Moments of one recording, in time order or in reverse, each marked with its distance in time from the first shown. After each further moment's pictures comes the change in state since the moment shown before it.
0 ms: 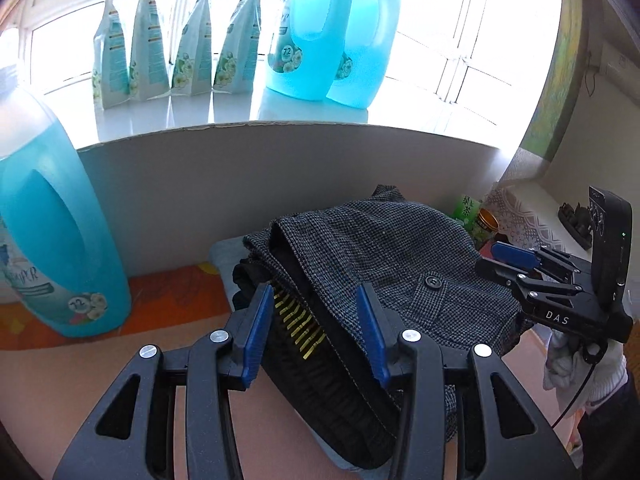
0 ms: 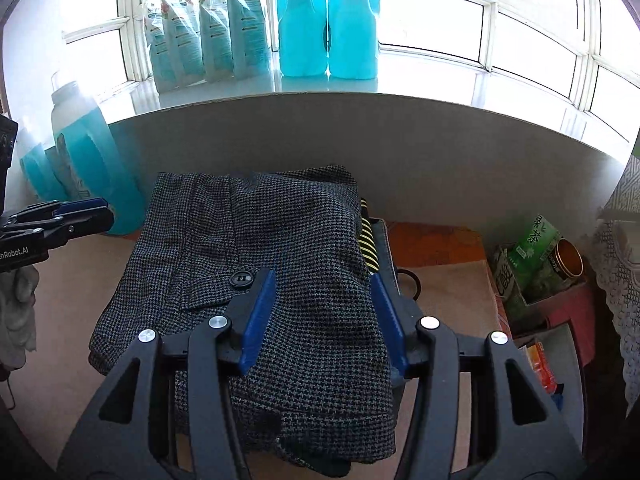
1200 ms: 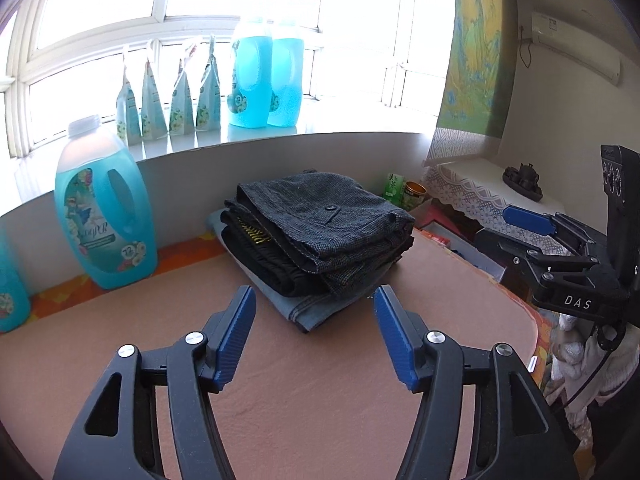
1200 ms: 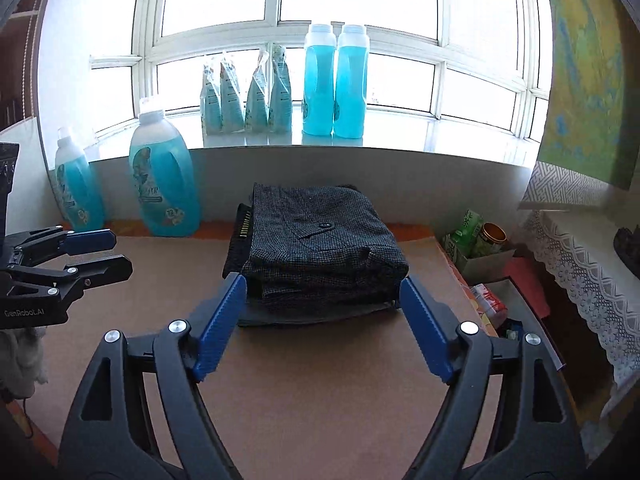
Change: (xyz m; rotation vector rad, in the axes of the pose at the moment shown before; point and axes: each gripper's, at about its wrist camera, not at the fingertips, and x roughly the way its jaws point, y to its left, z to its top) left arm -0.169 -0.059 -0.106 0.151 -0.105 -0.057; right arm -0.209 0.123 -0.099 0.022 -0.203 -0.160
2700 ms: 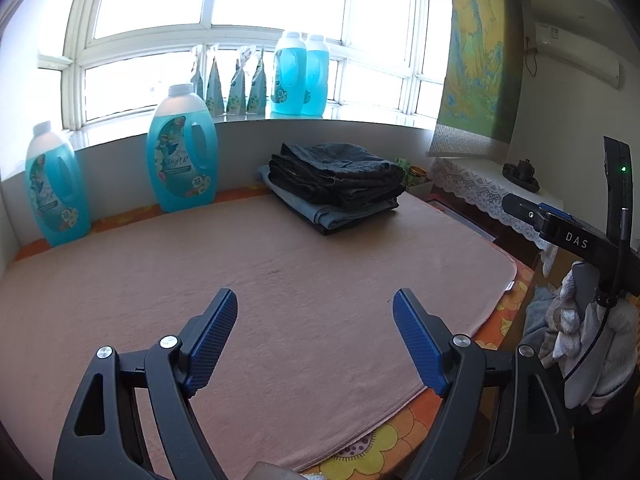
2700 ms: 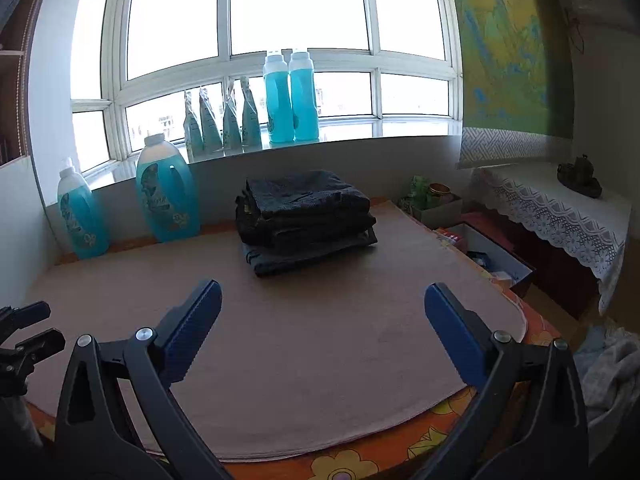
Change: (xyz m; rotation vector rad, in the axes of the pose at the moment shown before) left arm -0.146 -0.010 -0.136 -0.052 -0.043 0.090; right arm -0.125 0.041 -0.096 0.205 -0.077 -0.133
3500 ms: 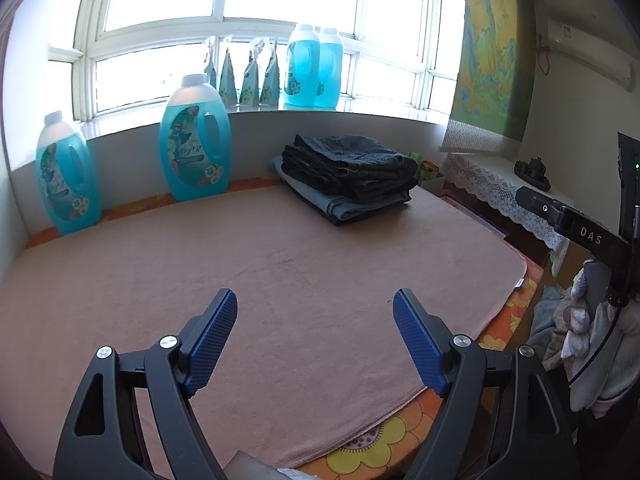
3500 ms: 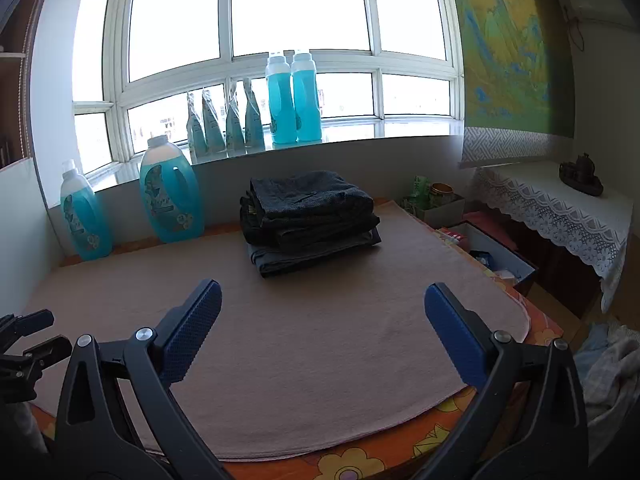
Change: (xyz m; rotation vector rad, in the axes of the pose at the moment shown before) left arm -0.001 0.002 -0.006 -0.023 0.023 0.044; right arm -0.002 0.005 -0.001 -0.004 -0.003 -0.001
